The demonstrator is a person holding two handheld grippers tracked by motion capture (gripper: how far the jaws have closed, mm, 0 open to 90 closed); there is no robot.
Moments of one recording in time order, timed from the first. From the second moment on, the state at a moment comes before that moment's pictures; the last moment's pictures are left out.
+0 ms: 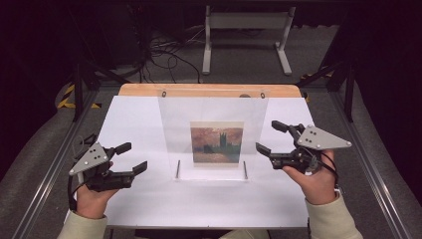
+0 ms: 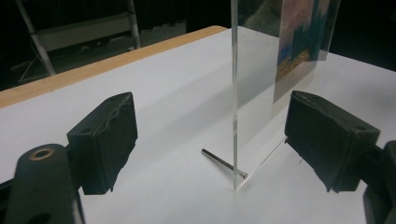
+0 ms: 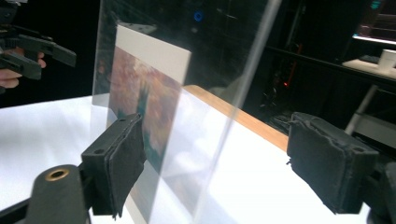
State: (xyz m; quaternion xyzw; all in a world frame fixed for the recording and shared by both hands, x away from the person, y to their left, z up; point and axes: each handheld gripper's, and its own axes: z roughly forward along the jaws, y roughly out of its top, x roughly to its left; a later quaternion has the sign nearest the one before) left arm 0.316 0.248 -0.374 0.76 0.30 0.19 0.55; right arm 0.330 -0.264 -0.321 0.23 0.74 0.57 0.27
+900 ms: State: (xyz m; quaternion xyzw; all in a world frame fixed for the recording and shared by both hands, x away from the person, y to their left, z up) left arm 0.313 0.279 -0.416 0.77 0.31 0.20 0.53; right arm 0.315 -0.337 -0.380 0.32 0.76 0.50 0.25
